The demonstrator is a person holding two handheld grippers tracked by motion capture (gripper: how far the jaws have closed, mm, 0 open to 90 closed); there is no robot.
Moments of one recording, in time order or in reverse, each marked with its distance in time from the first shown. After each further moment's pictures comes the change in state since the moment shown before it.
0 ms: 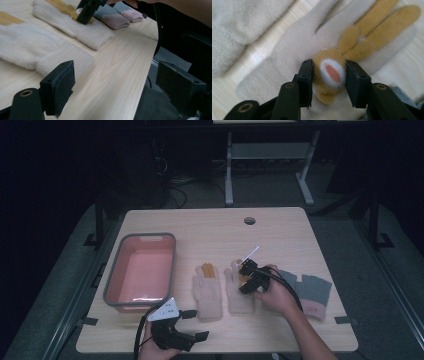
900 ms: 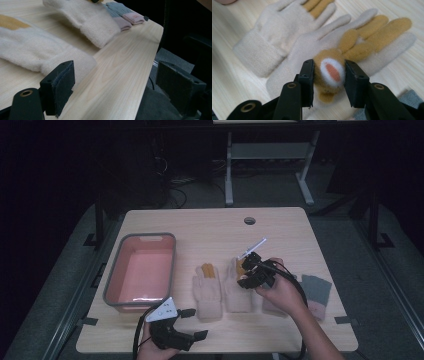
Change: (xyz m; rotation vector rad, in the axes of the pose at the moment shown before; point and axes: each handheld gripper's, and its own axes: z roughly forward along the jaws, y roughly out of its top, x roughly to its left) left arm 0.000 0.002 -0.005 -0.010 0.020 0.019; right arm 0.017 0.006 -0.060 -0.127 0.024 -0.044
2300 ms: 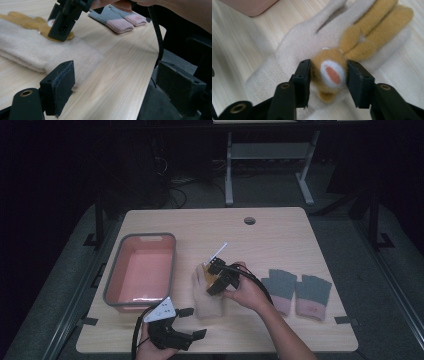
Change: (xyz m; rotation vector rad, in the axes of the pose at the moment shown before) left arm -0.002 0.001 -0.003 -0.014 0.017 -0.013; right arm 0.040 0.047 0.073 0.071 0.167 -0.054
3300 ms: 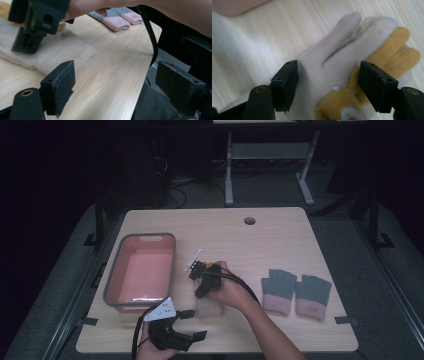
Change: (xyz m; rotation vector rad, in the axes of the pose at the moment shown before) left arm 0.002 -0.002 0.000 0.016 -0.030 -0.032; right arm 0.027 0.033 0.033 0.053 -0.189 -0.206
